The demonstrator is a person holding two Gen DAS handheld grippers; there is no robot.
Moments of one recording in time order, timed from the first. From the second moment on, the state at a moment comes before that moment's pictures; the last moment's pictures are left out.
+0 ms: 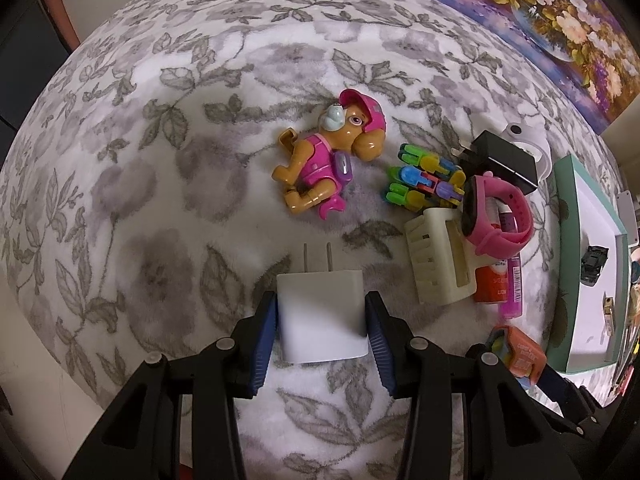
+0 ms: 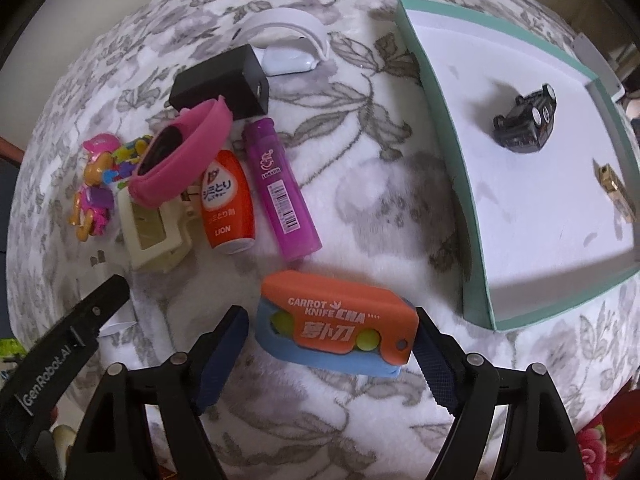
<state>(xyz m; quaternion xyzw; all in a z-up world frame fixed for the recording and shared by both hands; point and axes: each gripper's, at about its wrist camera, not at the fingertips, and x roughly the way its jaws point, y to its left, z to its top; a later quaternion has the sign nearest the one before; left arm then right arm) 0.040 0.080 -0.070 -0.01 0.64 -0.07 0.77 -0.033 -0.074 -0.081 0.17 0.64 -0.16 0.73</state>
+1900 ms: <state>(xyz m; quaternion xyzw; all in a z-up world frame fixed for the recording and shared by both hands) -0.011 -0.140 0.032 0.10 0.56 -0.23 0.79 -0.110 -0.299 0.007 0.29 0.50 -0.29 0.76</state>
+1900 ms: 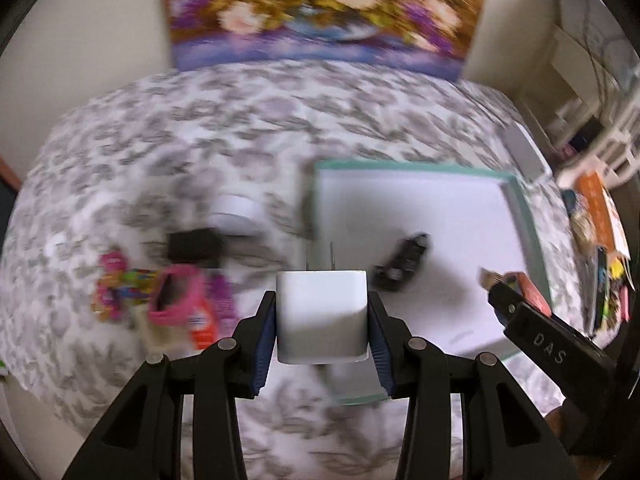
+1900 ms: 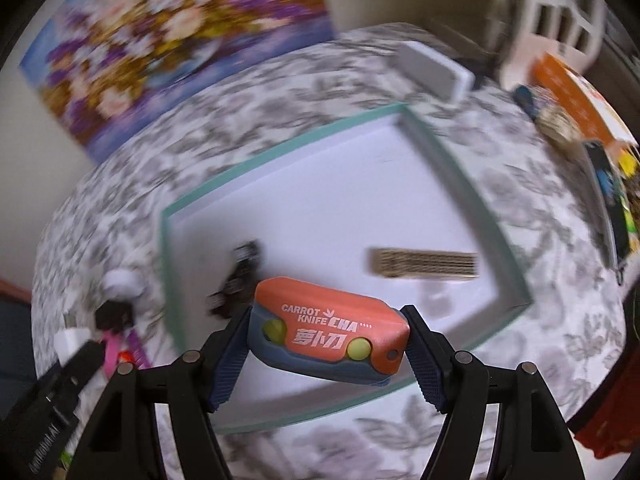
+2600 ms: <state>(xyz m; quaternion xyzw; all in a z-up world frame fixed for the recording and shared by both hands) -0.038 -0.187 -0.030 0.17 0.59 -0.25 0.75 -0.122 -0.330 -0.026 0.29 0.54 -0.32 0.72</state>
